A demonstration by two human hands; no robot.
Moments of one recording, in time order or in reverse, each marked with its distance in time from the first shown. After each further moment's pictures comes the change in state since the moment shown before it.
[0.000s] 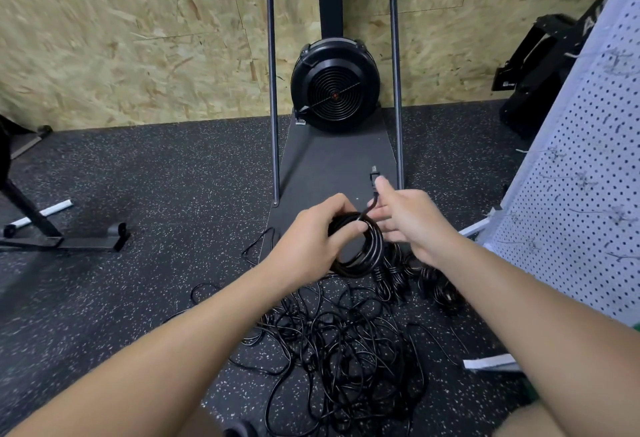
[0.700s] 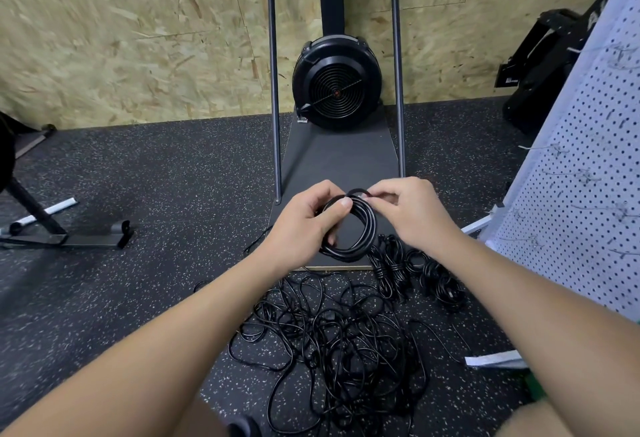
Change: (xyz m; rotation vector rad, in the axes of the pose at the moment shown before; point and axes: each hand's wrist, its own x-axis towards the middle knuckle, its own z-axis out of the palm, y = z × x) left_hand 0.009 -0.006 -0.011 -0.329 0.009 -0.058; right_hand 0.021 0.016 -0.015 -0.509 0.006 -0.663
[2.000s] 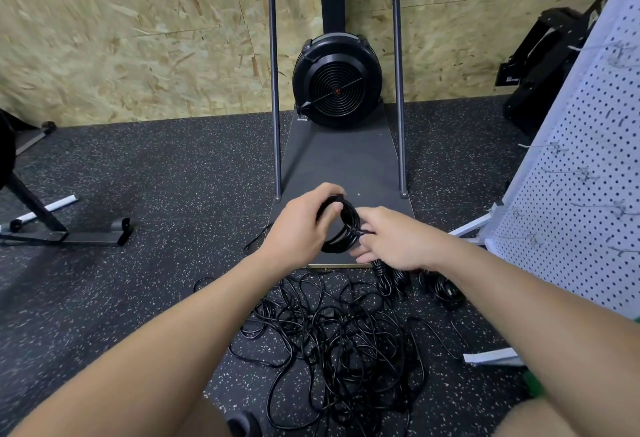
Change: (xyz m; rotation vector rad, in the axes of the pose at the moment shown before) left_hand 0.003 -0.026 -0.003 0.458 0.087 0.075; right_hand -0.023 -0.015 0.022 0.164 -0.587 0.295
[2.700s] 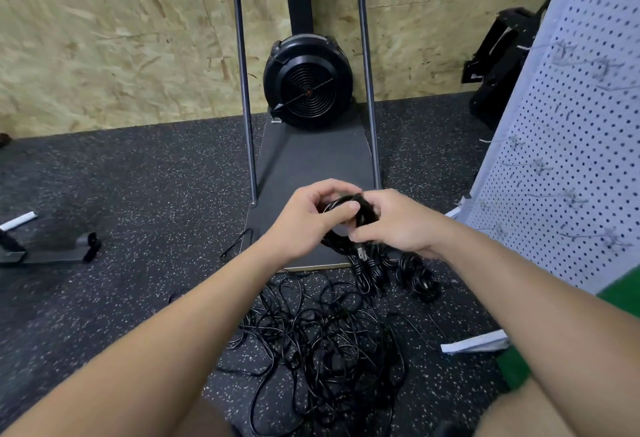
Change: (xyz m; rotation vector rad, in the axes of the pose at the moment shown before) left_hand 0.034 0.033 0.034 -0.595 -0.194 0.013; right_hand -0.032 0.002 -0.048 0.108 0.193 0.006
